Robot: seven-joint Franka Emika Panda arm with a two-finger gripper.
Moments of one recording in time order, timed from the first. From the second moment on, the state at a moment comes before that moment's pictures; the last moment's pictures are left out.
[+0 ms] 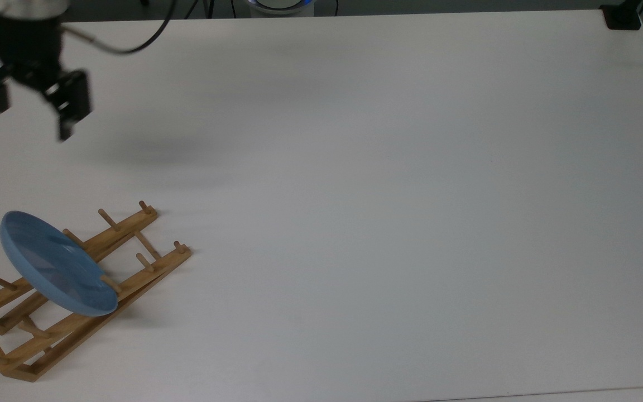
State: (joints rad) arm -0.33 0.26 -0.02 -1.59 -0.19 2.34 0.08
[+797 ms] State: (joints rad) arm -0.33 0.47 -0.08 -1.50 -0.19 2.67 0.07
